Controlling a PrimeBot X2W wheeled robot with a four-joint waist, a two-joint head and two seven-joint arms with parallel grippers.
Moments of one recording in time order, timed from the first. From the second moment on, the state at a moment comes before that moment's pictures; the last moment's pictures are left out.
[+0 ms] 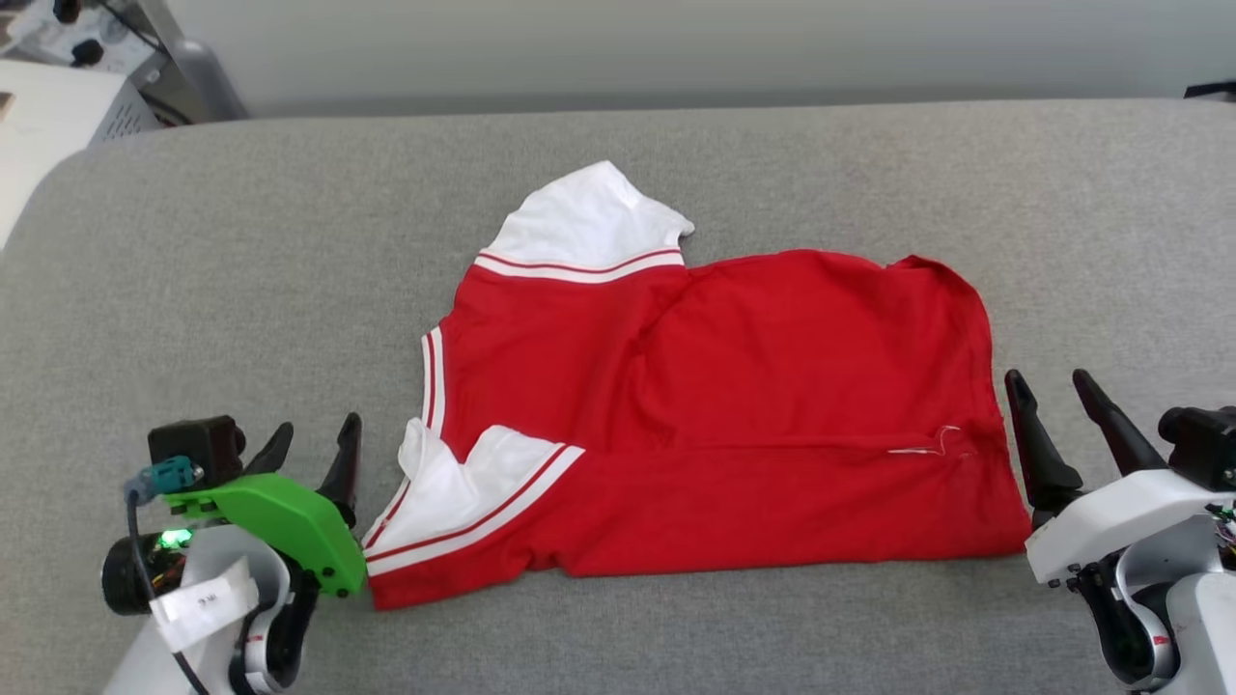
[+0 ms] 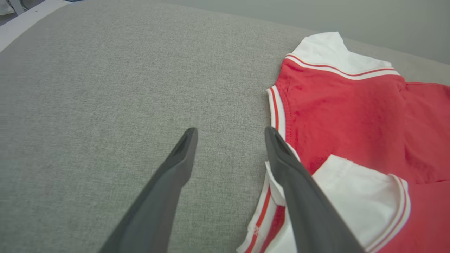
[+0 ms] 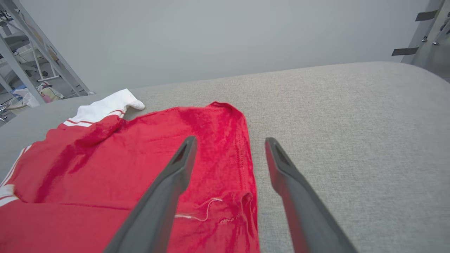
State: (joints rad) left arm -0.21 0.38 -0.24 0.26 -0.64 0.08 0.04; right arm -0.16 -0.24 0.04 0.19 0.43 0.14 -0.06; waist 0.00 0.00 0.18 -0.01
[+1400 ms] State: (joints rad) left arm -0.10 0.48 -0.37 0.07 -0.74 0.14 0.53; right arm -0.08 -0.29 0.00 0.14 0.50 0.14 0.40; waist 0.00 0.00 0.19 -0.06
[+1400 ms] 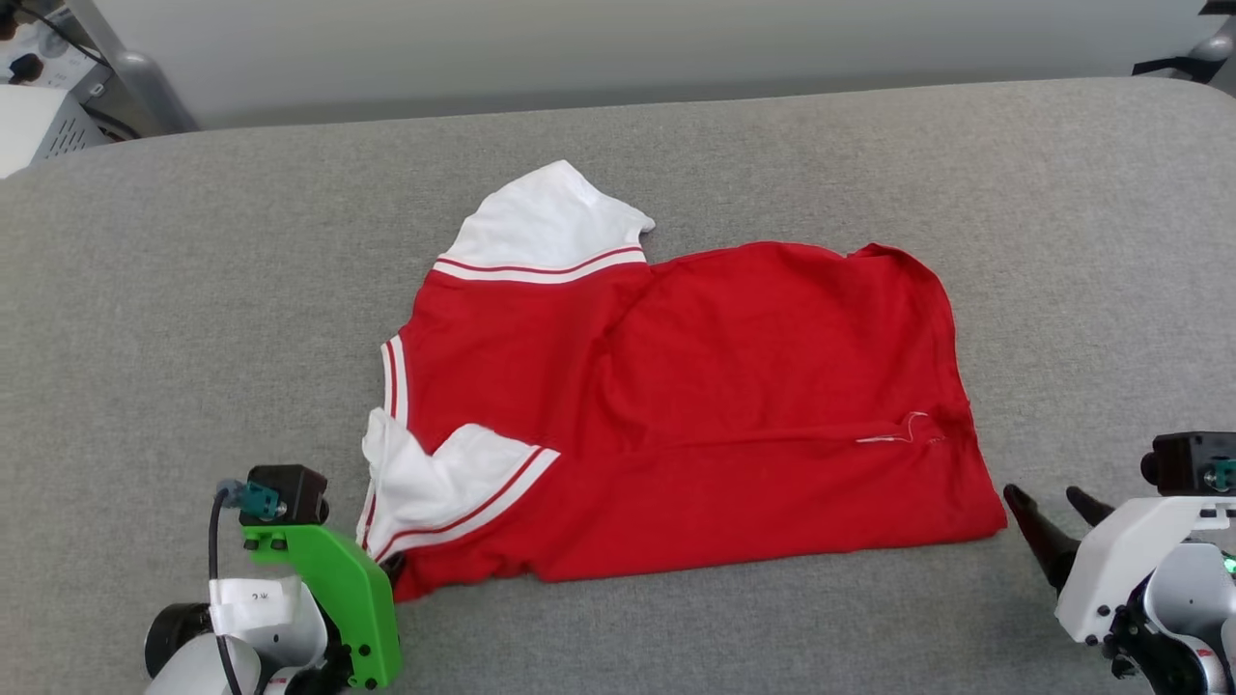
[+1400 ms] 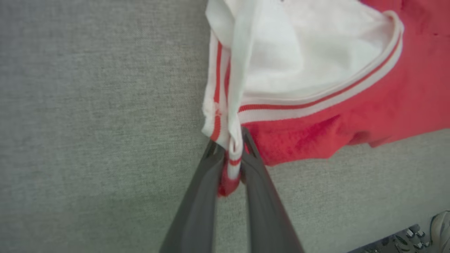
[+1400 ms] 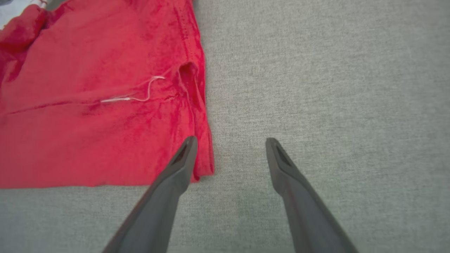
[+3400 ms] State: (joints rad) left arm 0.15 0.51 -0.35 -0.01 -0.76 0.24 0.46; right arm 0.17 -0.21 0.08 0.04 0.55 0.13 0.43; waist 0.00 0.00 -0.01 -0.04
